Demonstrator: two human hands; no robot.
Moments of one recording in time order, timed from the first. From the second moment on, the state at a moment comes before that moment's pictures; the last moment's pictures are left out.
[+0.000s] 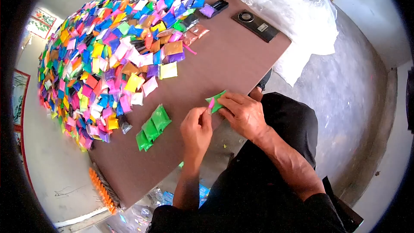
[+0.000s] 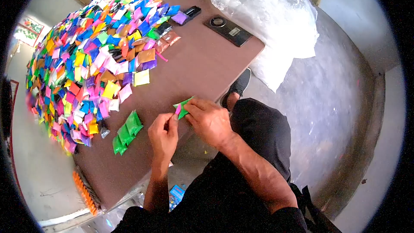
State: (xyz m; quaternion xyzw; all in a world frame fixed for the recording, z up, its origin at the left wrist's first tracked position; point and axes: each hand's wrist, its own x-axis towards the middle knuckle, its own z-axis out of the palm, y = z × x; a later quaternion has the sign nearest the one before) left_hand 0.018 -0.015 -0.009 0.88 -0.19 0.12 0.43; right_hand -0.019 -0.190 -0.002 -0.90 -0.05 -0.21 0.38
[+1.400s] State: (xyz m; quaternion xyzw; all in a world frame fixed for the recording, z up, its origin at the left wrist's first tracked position) left_hand 0.085 -0.047 0.021 0.91 -0.32 0.06 0.26; right_hand -0.020 -0.194 -0.016 -0.90 -0.11 -0.27 0.34
